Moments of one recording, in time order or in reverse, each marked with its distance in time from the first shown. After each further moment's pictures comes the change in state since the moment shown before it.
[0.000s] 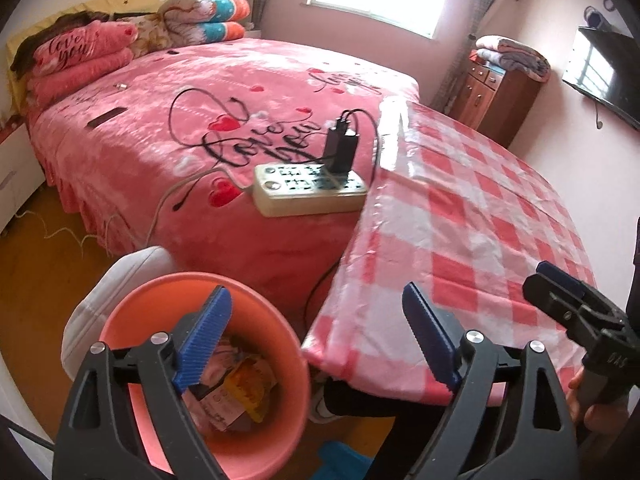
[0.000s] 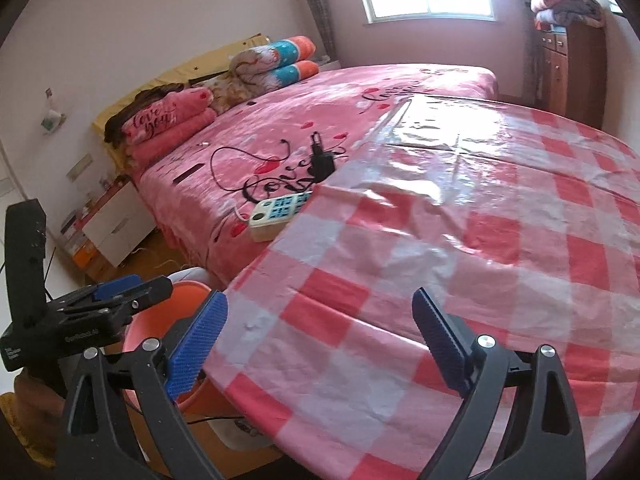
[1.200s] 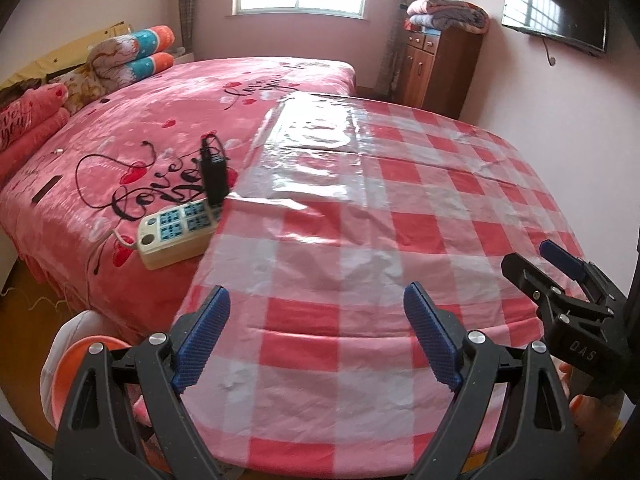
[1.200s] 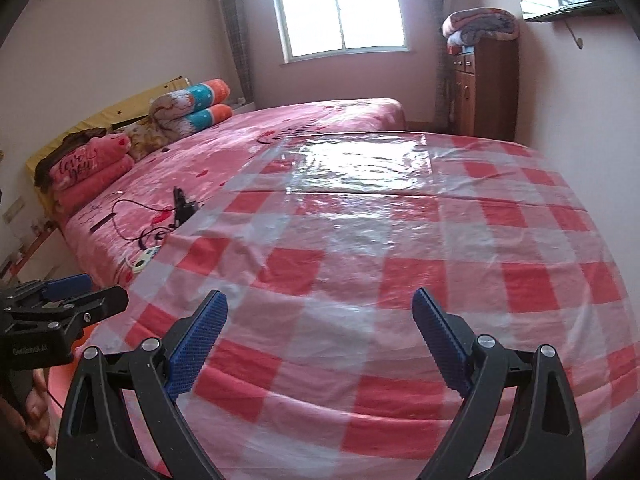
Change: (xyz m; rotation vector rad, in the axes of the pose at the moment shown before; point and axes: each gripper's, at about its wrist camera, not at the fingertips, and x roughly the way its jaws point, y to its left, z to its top) left arm 0.032 -0.149 0.019 0.233 0.004 -0.061; right arm -0.050 -0.118 -0.007 0.088 -0.161 -0.292
